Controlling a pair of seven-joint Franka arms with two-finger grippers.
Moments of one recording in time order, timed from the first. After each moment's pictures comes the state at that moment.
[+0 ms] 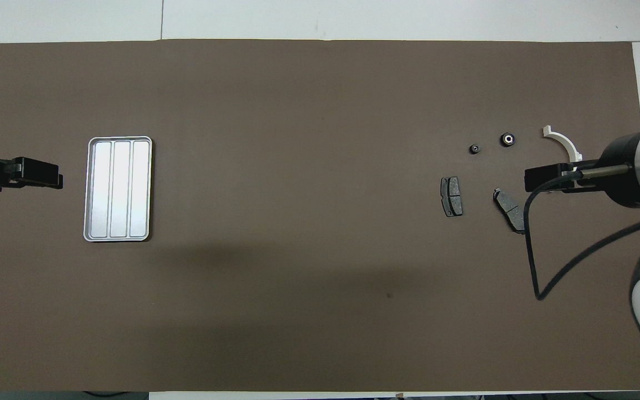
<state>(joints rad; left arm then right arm) -0.03 -0.07 0.00 -1.74 -0.01 1.70 0.00 0.03 -0.14 0.10 -1.70 0.02 1.63 0.12</state>
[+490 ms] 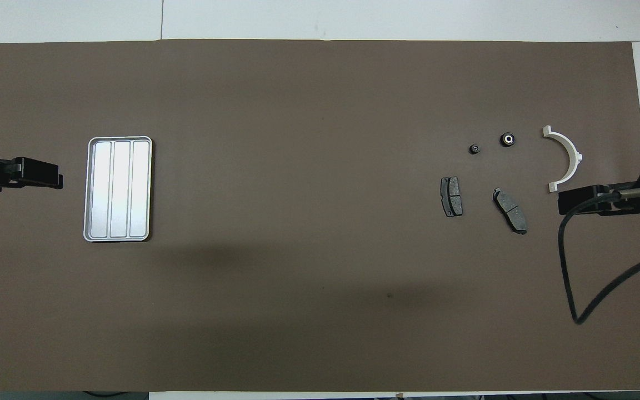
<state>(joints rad) -0.03 -0.07 0.00 -1.74 -0.01 1.70 0.00 0.02 -0.16 0.05 -1.70 -0.03 1.54 0.06</state>
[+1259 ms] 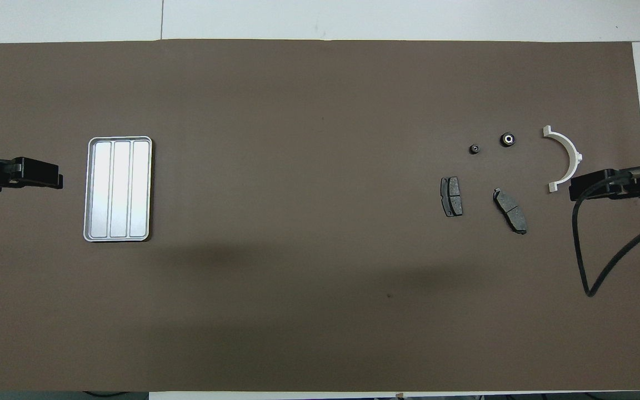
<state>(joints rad) -0.03 -0.07 0.00 -1.74 -0.01 1.70 0.00 -0.01 -0.11 0.04 -1.70 -0.03 1.58 0.02</state>
